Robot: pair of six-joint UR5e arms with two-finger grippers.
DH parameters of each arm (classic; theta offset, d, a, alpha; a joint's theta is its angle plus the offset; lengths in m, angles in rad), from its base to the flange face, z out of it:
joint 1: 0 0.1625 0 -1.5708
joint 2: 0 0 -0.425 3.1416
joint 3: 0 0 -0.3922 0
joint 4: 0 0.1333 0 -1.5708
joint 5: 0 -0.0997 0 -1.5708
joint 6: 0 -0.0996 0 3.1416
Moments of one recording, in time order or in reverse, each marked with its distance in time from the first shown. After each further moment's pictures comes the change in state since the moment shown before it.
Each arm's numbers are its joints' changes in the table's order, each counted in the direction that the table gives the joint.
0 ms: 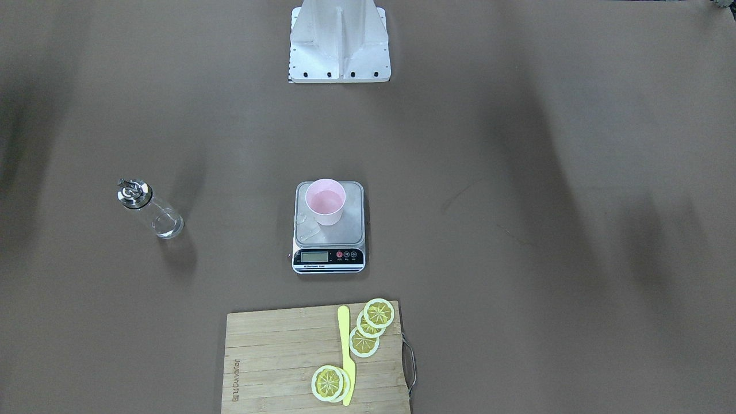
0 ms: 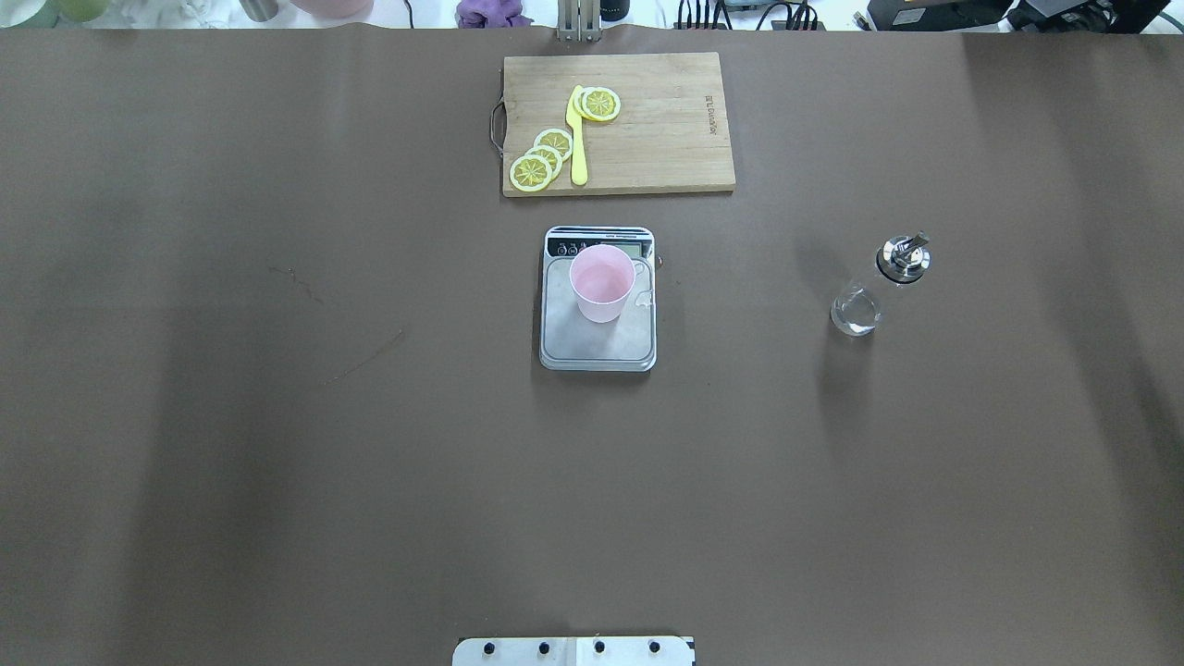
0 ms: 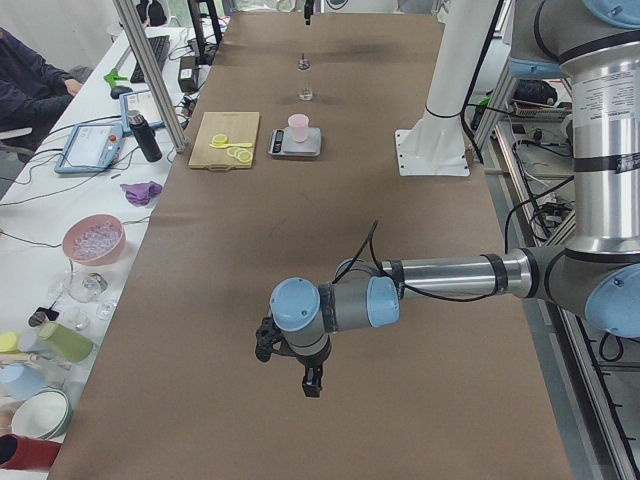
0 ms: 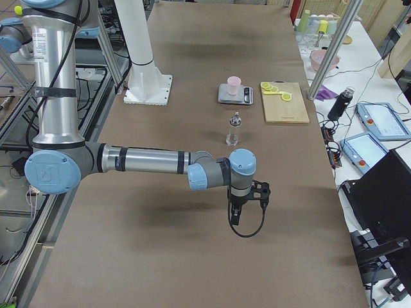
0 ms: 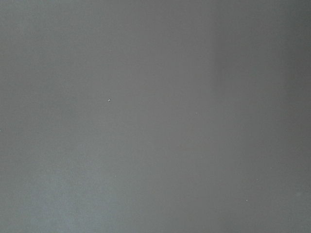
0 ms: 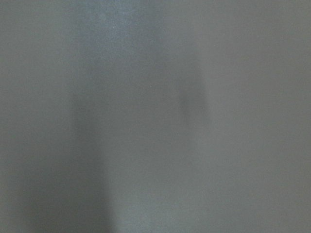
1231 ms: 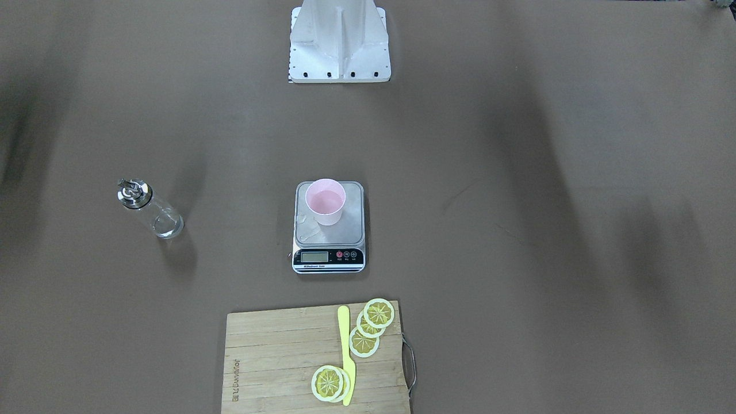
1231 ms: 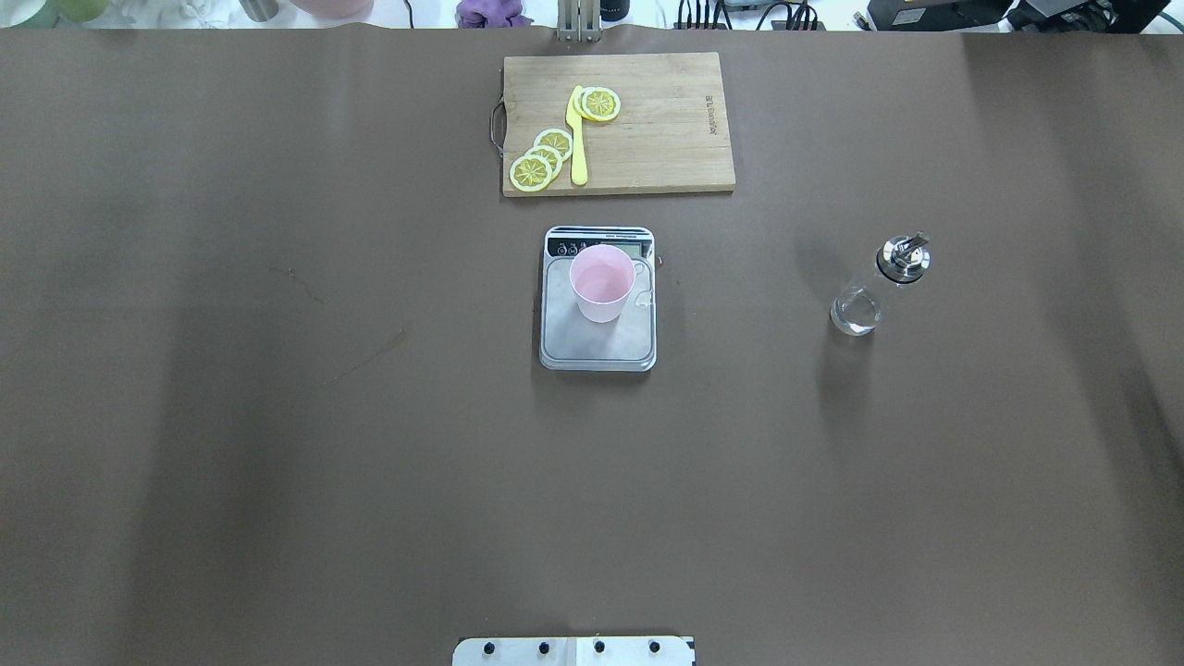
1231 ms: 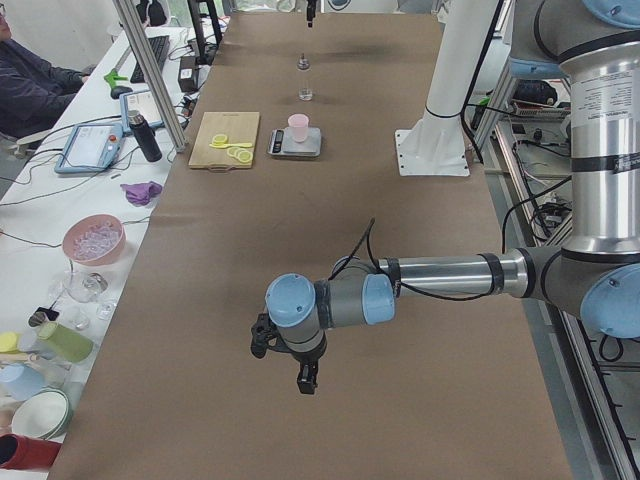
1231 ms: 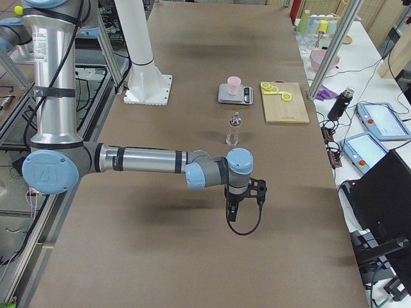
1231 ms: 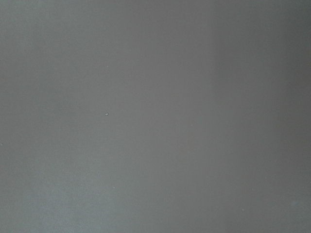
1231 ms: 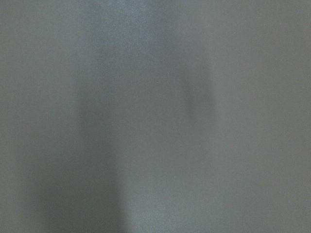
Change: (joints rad) left arm 0.001 0.010 -0.001 0.001 0.000 0.002; right arm -0.017 0.014 0.024 0.003 -0.025 0.005
